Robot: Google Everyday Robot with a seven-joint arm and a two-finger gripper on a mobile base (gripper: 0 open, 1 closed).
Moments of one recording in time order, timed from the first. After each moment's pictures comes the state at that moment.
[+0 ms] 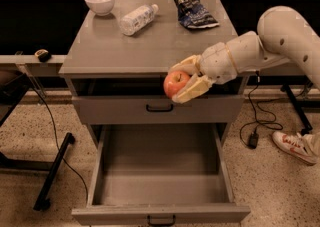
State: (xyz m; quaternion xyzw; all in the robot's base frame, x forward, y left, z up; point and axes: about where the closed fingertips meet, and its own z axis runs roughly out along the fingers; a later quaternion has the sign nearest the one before) arm 0.571 -0.056 0.844 -0.67 0.57 0.29 0.38
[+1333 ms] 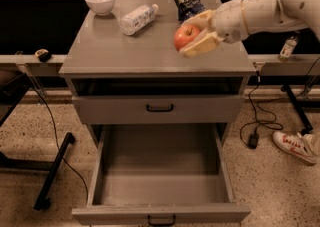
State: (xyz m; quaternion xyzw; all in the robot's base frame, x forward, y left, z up) arm 0.658 -0.087 0.931 -0.62 0.59 0.20 0.47
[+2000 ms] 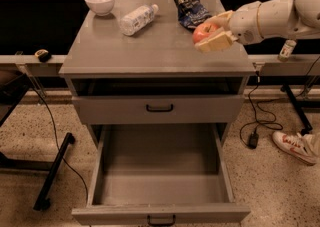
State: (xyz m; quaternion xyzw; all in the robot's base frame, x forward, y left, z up) arm 0.690 -0.143 0.926 -0.53 0.67 0.14 0.50
